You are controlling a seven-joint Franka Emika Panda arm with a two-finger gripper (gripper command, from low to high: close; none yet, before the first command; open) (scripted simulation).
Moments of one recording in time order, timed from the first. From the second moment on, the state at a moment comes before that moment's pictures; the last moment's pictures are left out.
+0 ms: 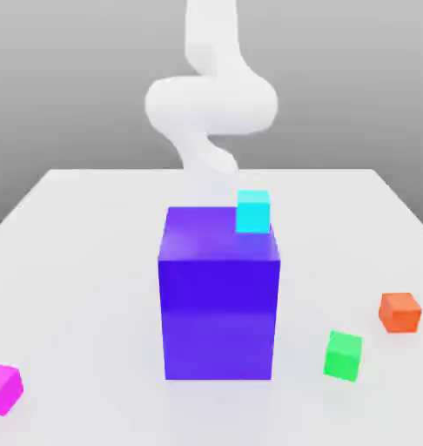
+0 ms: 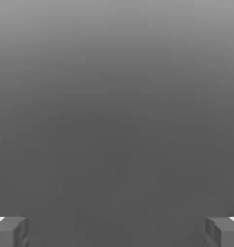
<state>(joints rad) 0.01 -0.71 -0.05 -2.30 0.03 2.32 0.75</state>
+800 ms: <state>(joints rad) -0.08 0.16 -0.40 -2.30 0.35 2.55 0.21</state>
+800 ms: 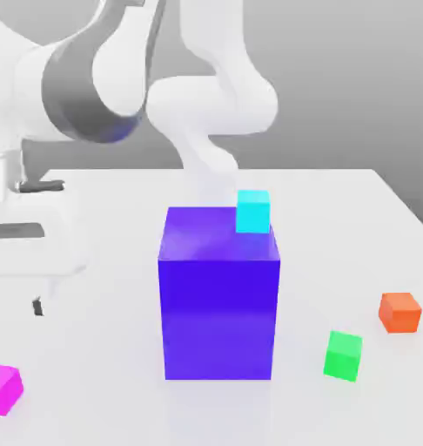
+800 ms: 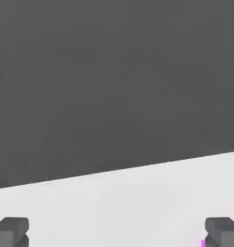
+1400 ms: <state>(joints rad) -0.25 0.53 -0.33 -2.27 0.44 2.74 0.05</state>
